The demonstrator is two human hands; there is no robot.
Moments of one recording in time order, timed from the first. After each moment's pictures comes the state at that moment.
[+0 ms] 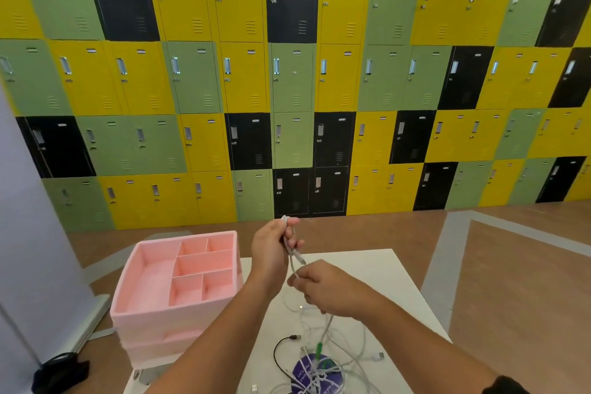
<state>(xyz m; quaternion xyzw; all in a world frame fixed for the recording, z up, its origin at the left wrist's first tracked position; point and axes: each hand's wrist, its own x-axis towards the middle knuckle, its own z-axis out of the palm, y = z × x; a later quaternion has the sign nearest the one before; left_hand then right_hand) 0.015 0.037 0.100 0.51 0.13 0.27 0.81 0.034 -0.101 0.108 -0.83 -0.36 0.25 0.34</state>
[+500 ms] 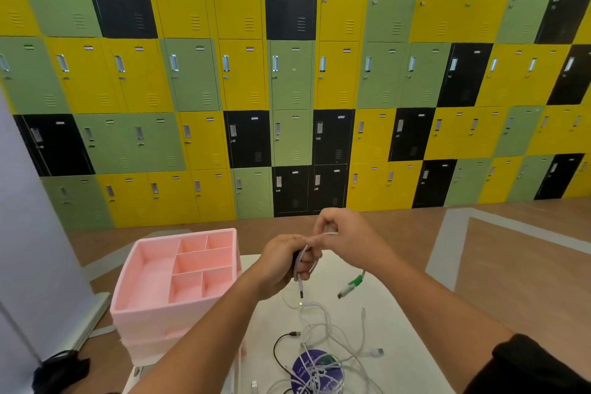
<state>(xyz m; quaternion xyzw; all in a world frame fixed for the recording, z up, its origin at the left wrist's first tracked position) -0.005 0.034 0.110 0.67 0.06 0.00 0.74 0.071 -0.113 0.155 -0.85 -0.37 0.04 0.38</state>
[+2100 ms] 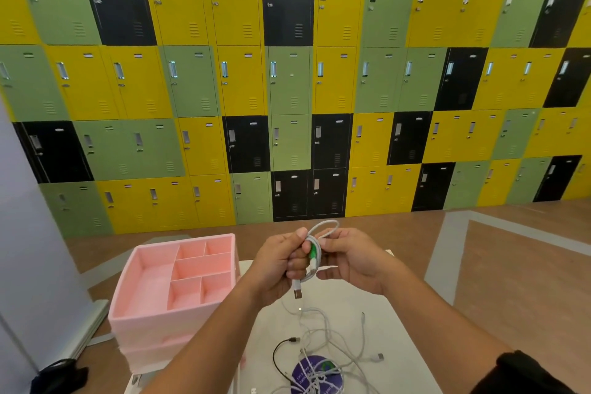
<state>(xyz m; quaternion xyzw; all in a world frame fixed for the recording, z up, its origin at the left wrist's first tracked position) -0.014 0.031 0.117 0.54 0.01 0.03 0.84 0.067 -0.124 0.140 -0.61 -0.20 0.36 0.67</state>
